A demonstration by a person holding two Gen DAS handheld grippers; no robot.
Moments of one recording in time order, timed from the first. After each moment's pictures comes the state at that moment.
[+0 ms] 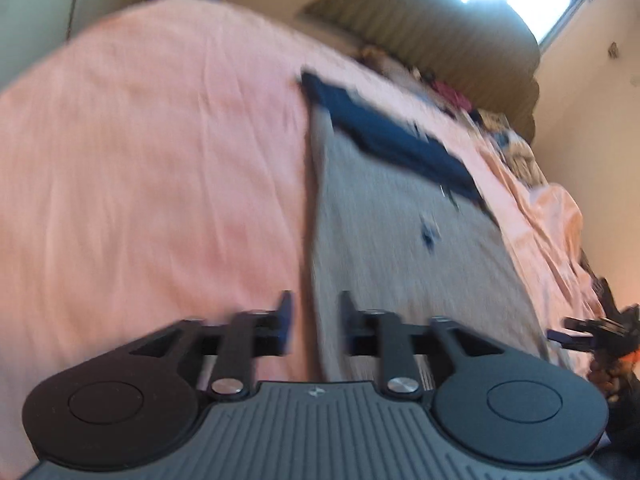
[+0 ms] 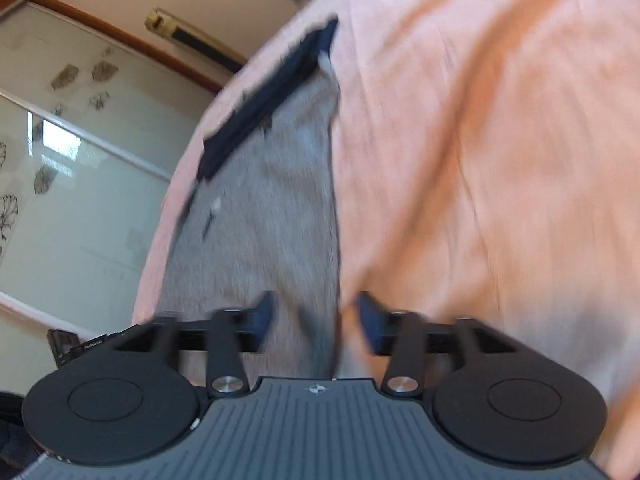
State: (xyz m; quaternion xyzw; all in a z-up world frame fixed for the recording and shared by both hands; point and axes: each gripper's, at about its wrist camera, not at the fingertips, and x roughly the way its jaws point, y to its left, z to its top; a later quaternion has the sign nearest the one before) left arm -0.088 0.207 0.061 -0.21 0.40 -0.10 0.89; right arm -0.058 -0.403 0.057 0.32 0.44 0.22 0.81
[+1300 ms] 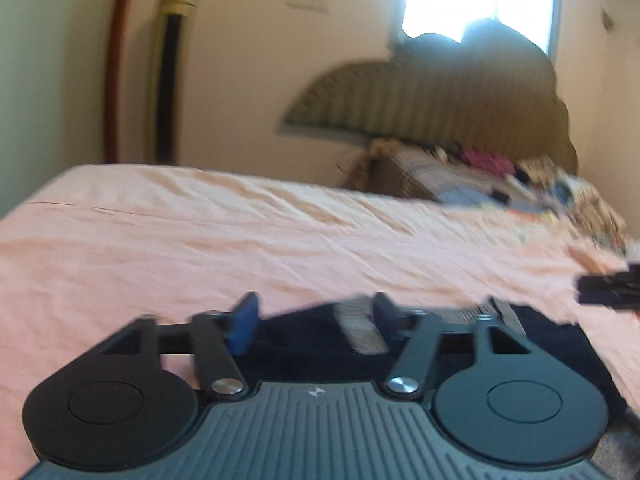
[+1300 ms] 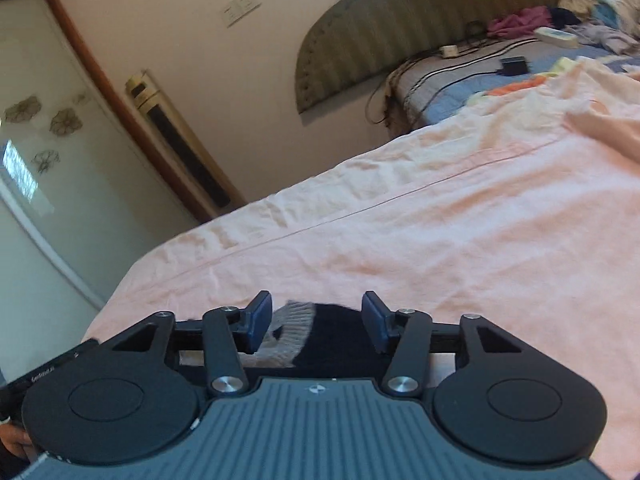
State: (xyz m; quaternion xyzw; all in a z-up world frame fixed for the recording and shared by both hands) left arm 0.271 0.066 0.056 -0.06 0.28 -0.06 0.96; right arm 0.325 -0.261 0.068 0.18 0.35 0.19 0.90
